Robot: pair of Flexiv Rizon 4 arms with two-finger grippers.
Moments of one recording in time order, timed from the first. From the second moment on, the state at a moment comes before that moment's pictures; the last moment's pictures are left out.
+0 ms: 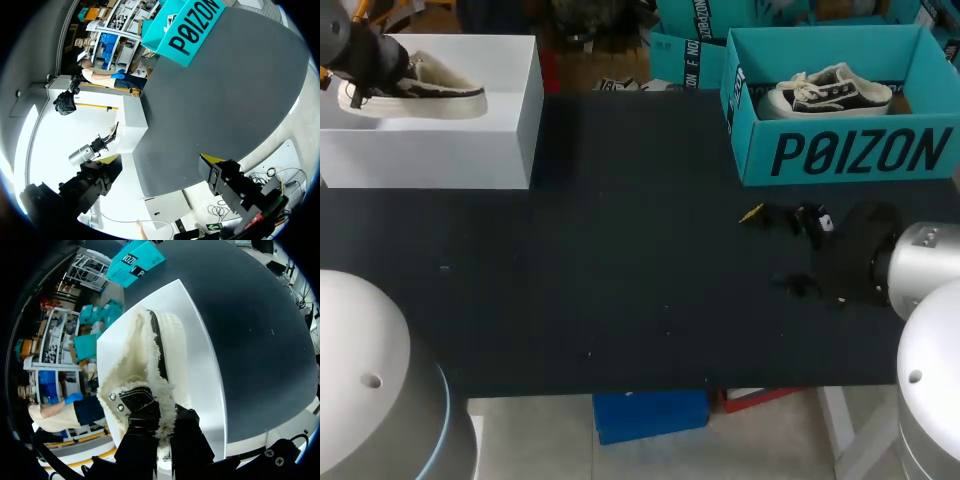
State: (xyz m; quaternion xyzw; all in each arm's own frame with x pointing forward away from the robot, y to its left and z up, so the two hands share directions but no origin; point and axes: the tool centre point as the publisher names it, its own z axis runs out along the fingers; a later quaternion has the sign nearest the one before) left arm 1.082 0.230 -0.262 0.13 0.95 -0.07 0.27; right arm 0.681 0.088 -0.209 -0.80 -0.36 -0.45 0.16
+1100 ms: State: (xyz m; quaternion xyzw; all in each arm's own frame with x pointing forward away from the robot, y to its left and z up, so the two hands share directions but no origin) left arm 1.085 0.225 -0.283 0.13 0.96 -0.08 0.25; right arm 0.681 0.088 -0.209 -0.80 -0.36 -0.45 0.16
